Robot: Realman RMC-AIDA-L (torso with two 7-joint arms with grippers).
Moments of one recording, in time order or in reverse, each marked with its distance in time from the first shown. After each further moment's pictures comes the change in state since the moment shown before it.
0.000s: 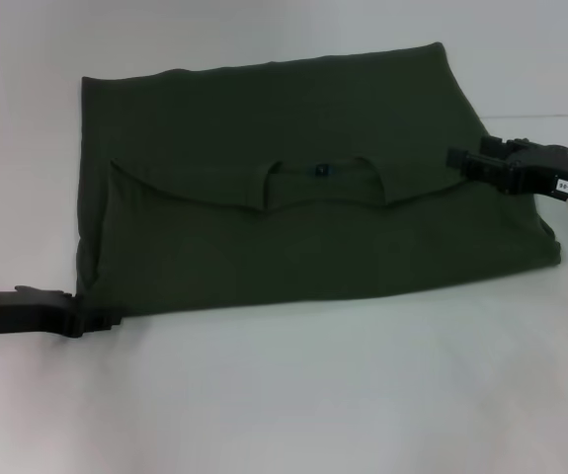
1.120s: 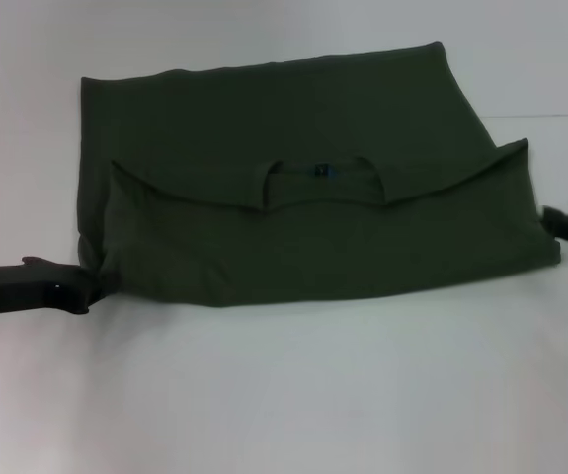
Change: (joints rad) left arm 0.004 0.006 -0.021 0.018 -0.110 0.057 0.121; right arm -0.193 -0.025 0.001 -0.073 -0.006 0.005 -0.017
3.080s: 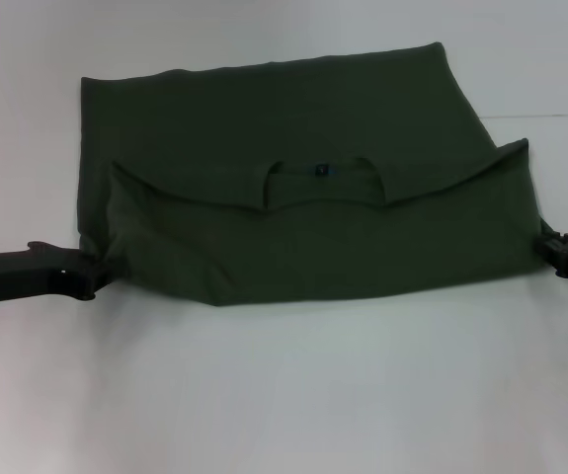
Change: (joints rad) left arm -0.005 -0.004 0.002 0.008 -0.041 -0.001 0.022; right arm 0.091 0.025 -0.009 0.068 -0.188 0.181 0.028
